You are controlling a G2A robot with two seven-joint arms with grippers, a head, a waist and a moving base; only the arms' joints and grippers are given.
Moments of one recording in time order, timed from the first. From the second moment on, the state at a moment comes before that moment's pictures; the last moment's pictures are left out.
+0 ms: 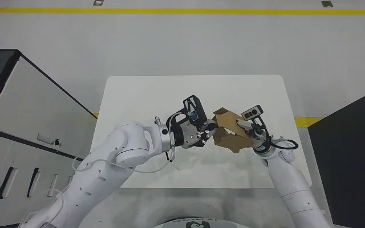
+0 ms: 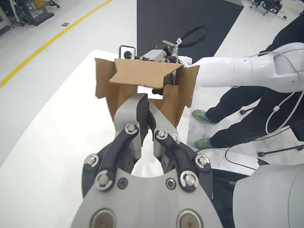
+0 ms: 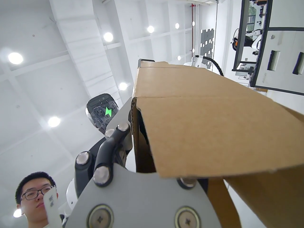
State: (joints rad) left arm 1.19 -1.08 -0.97 -2.07 0.75 -0.43 -0.67; right arm -1.45 -1.21 1.39 -1.36 1.12 -0.13 1.44
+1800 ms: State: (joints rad) left arm 1.10 -1.11 -0.93 -2.10 0.74 -0.43 -0.55; right arm -1.44 -1.25 1.36 -1.35 1.30 -0.08 1.48
